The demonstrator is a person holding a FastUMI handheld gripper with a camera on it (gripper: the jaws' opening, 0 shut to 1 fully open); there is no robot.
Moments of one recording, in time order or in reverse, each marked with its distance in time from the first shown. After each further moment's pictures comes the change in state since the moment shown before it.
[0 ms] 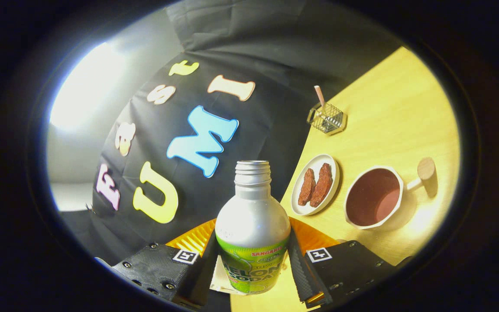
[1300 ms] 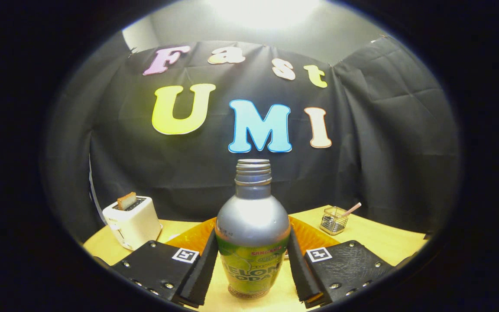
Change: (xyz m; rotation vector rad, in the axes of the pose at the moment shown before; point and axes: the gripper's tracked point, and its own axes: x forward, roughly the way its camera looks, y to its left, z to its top) arm -0.004 0.074 -0.006 -1.097 -0.071 -0.062
